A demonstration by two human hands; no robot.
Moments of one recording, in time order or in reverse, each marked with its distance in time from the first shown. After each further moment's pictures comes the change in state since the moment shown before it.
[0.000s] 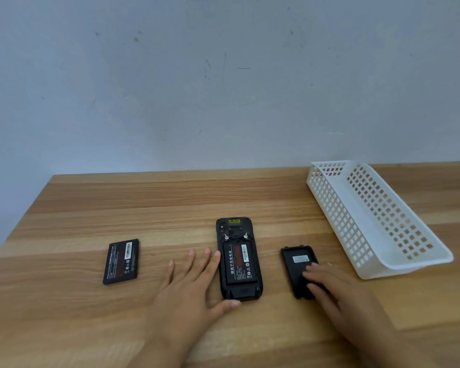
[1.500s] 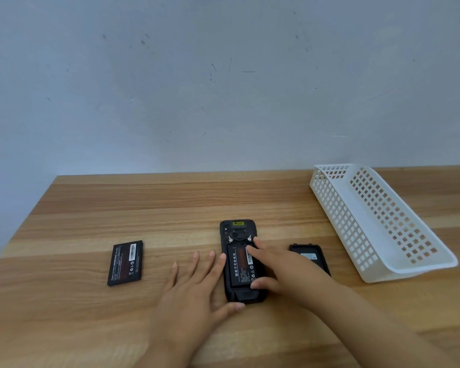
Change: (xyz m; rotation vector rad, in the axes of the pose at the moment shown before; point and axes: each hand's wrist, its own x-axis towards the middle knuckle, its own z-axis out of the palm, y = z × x) left_hand 0.001 -0.002 0.000 0.005 -0.011 0.026; right_hand 0.076 -0.062 0.018 -0.141 -0.537 -0.056
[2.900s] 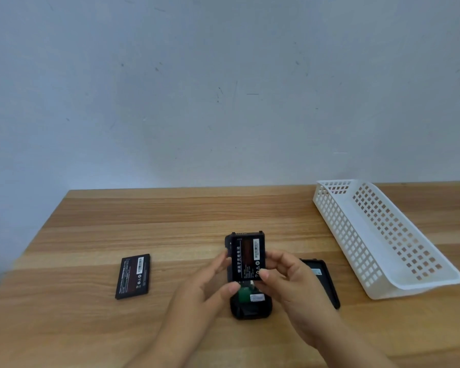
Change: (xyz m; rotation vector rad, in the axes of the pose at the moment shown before) left_hand 0.004 0.014 -0.060 -0.968 0.088 -0.050; right_hand -0.027 -0.037 0.004 1.371 0.408 0.068
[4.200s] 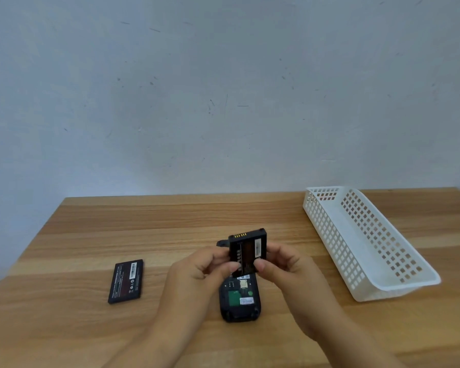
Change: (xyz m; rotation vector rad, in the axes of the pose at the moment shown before) left_hand 0.009 0.047 0.001 -0.222 0.188 0.093; right_hand -0.016 -0.038 -0.007 -0.150 -0.015 -0.140
